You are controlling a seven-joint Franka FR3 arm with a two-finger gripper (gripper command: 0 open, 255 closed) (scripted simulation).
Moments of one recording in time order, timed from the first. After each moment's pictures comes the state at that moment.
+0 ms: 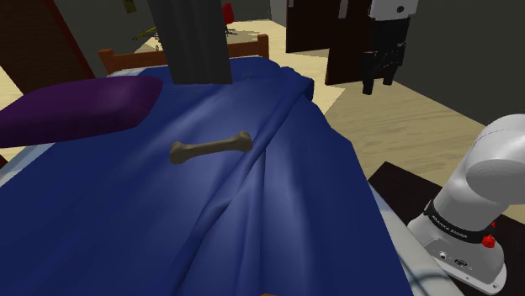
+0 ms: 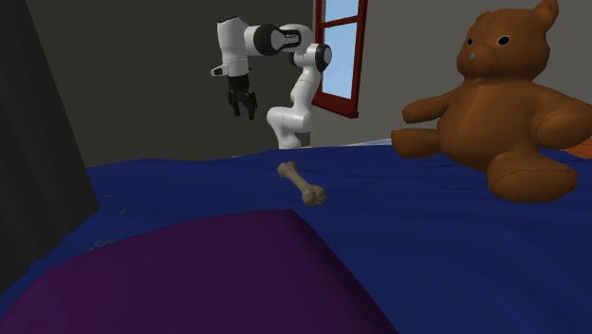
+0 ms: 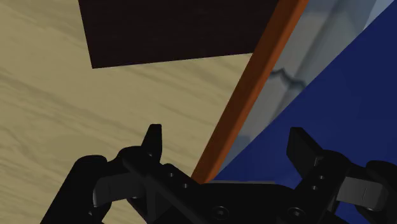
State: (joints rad) arm 0.00 -0.78 -0.01 -2.43 0.00 1.55 0.11
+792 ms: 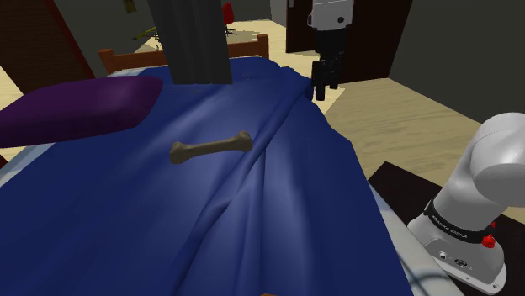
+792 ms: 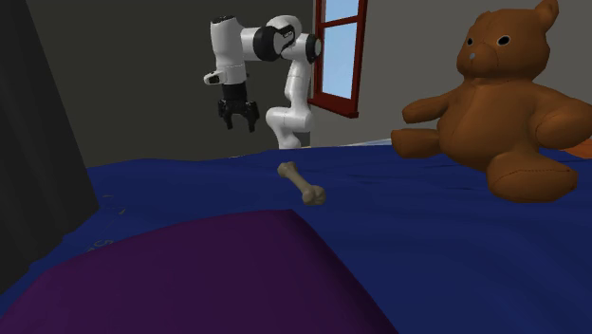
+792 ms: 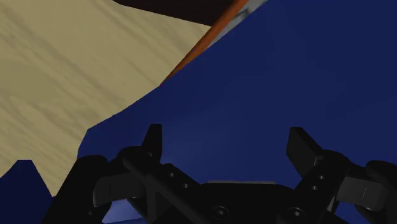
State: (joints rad) arm 0.12 -0.45 0.07 -2.24 0.04 1.70 -0.02
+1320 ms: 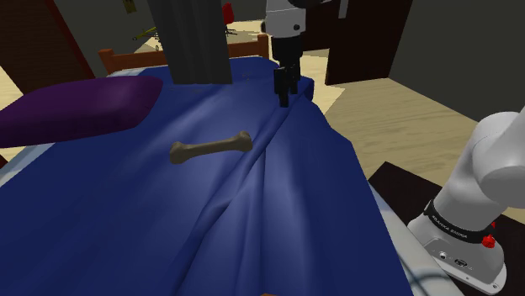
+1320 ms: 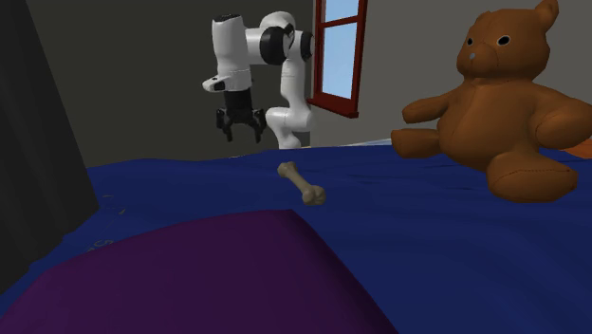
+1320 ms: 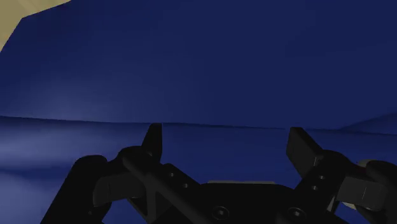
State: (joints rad) arm 0.20 -0.19 0.13 -2.02 0.04 1.74 -0.13
